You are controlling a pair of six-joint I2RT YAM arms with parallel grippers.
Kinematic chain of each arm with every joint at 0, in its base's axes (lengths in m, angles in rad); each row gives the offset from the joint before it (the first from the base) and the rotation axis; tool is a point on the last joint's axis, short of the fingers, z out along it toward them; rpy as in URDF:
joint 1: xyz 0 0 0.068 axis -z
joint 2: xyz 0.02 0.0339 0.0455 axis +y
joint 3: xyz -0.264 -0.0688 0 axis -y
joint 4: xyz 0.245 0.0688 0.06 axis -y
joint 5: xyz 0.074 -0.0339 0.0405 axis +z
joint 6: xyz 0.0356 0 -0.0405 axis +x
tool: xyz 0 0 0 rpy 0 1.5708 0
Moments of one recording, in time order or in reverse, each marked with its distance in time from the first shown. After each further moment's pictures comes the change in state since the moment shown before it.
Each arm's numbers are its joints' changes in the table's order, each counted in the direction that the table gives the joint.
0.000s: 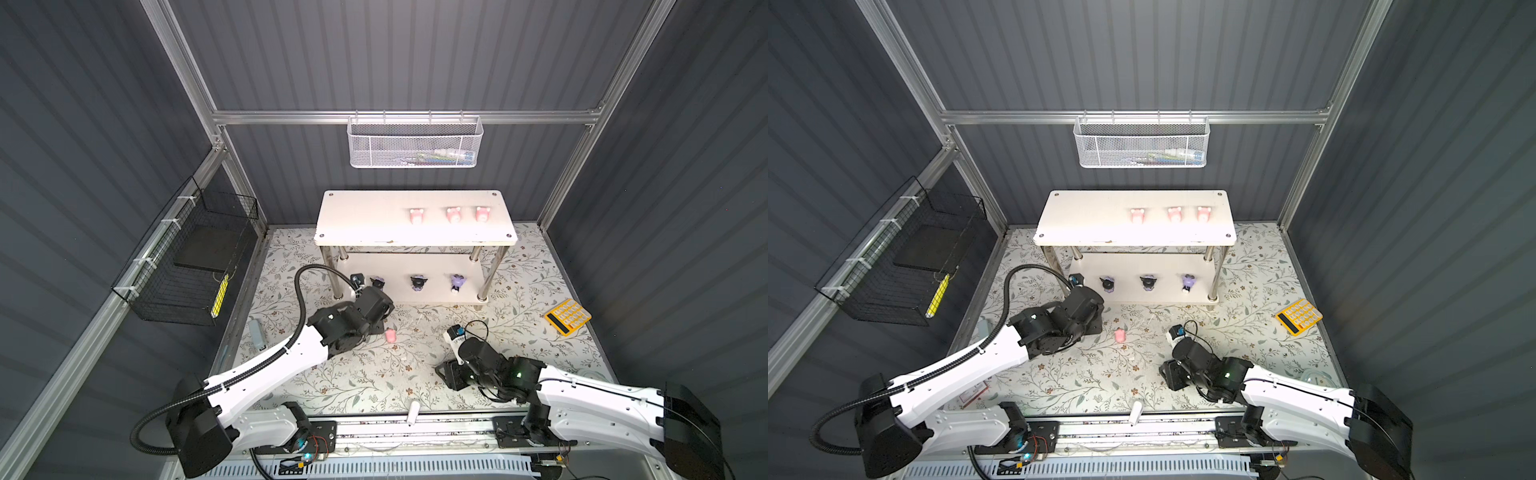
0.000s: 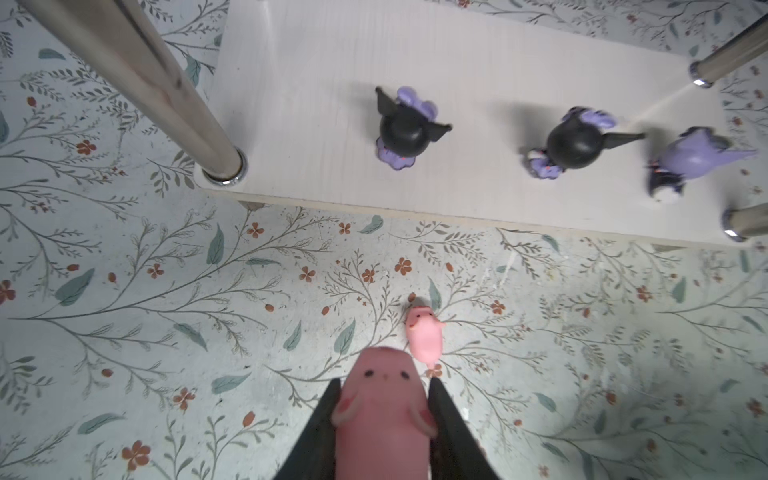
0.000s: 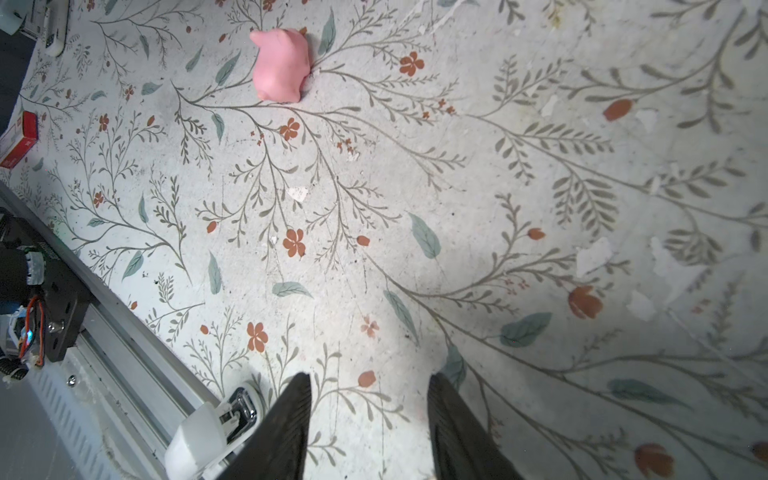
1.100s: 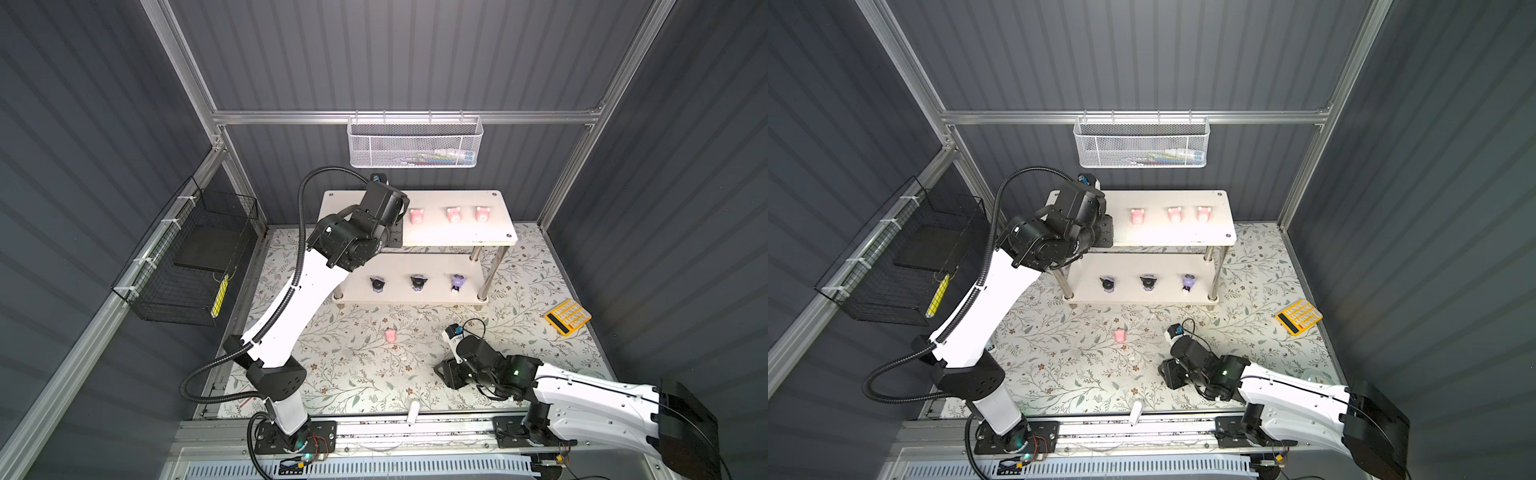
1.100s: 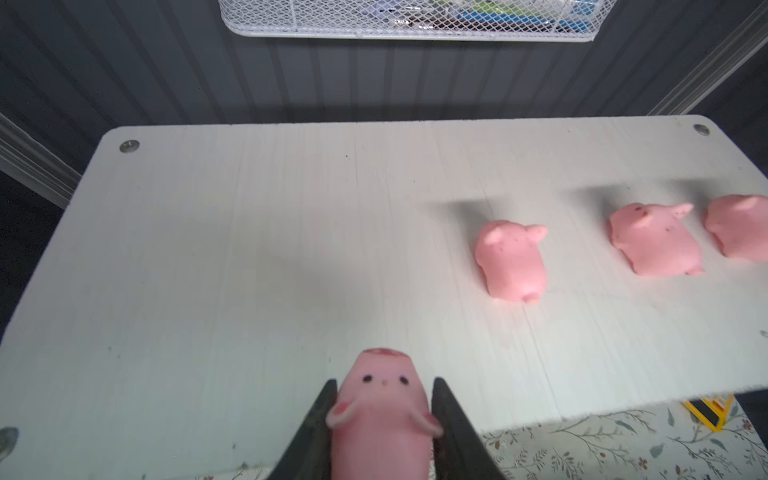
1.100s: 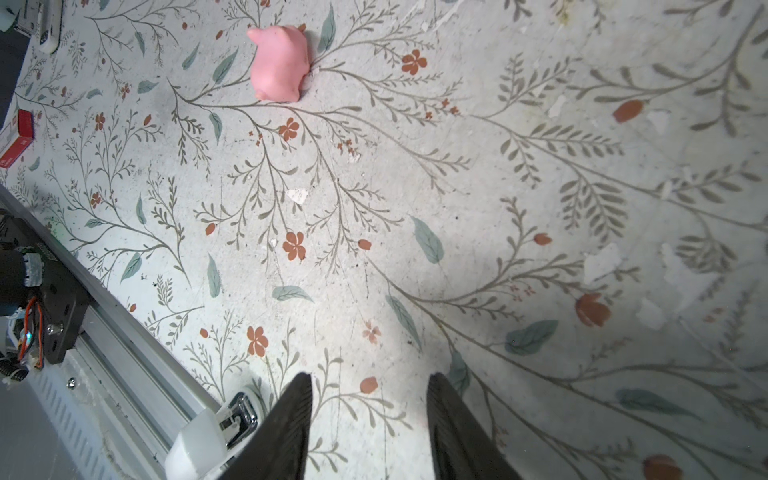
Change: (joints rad) left arm -0.134 0.558 1.167 -0.325 0.031 0.368; right arm 0.007 0.032 0.009 0.009 0.014 -0.003
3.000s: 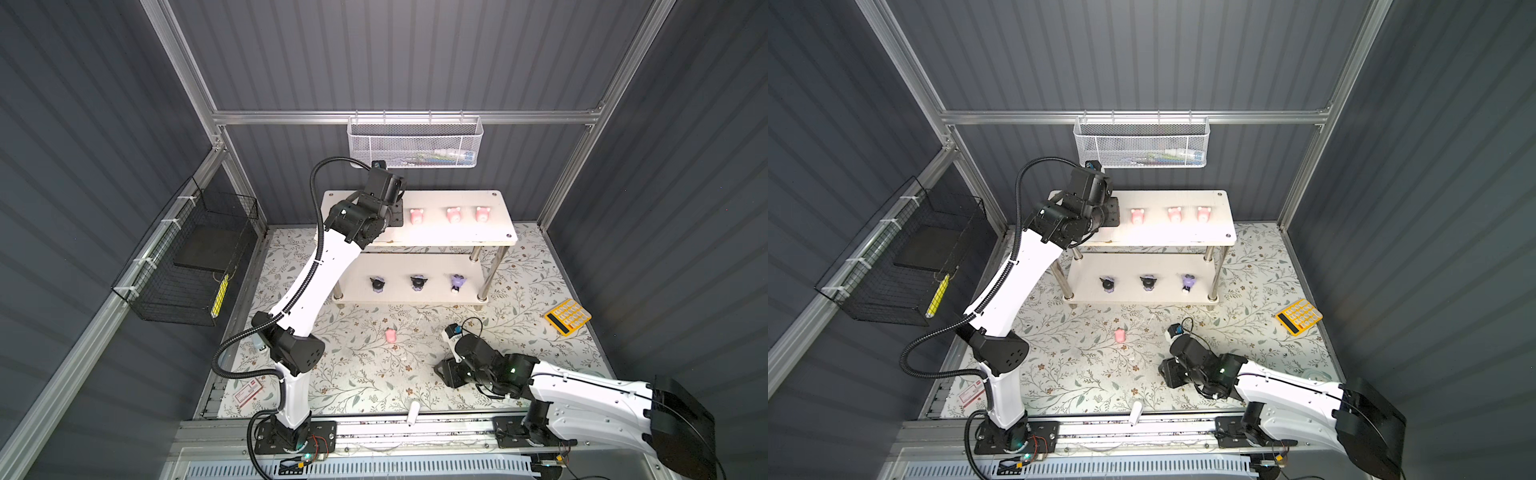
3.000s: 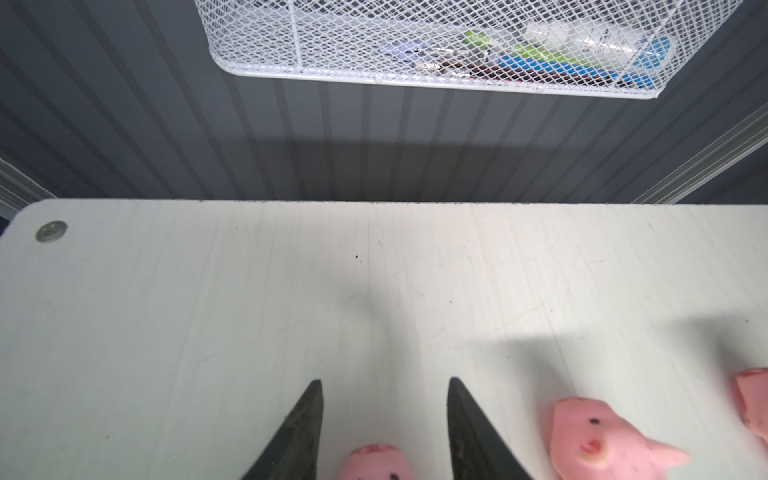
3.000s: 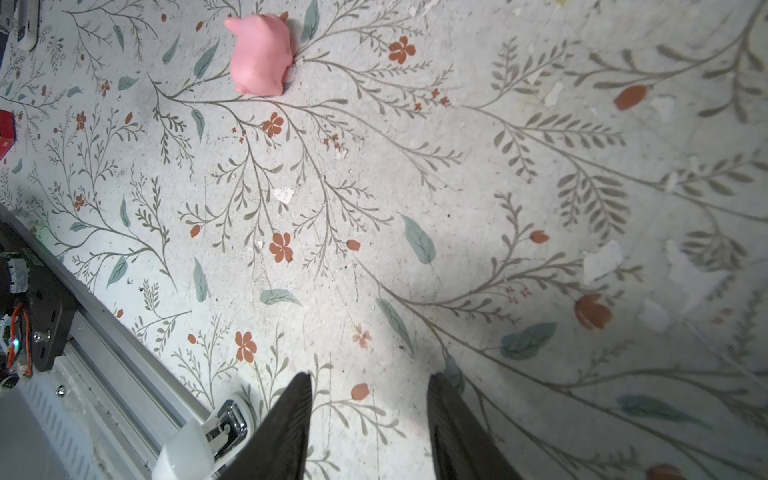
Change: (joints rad) left arm -0.116 0.163 0.094 0.146 -0.062 0.042; right arm 0.023 0.039 -0.001 0.016 0.019 0.000
